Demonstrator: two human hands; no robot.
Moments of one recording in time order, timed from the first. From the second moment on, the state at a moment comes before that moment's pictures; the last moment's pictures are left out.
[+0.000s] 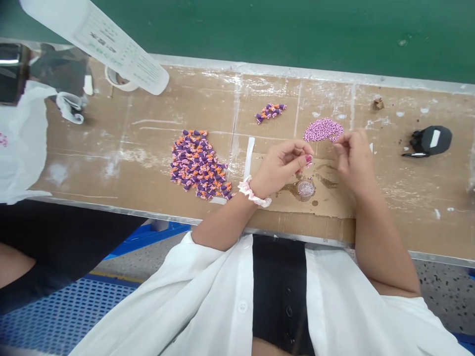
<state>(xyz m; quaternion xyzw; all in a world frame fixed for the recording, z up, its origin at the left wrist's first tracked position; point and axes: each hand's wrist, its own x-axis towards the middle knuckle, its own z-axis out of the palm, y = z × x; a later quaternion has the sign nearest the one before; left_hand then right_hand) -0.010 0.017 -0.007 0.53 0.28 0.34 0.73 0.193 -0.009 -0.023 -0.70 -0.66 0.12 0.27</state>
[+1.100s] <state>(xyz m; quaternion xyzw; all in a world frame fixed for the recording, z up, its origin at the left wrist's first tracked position) -0.005 0.015 -0.007 0.48 0.18 0.31 0.80 0.147 -0.045 0.003 -0.45 -0.65 0.24 0.56</state>
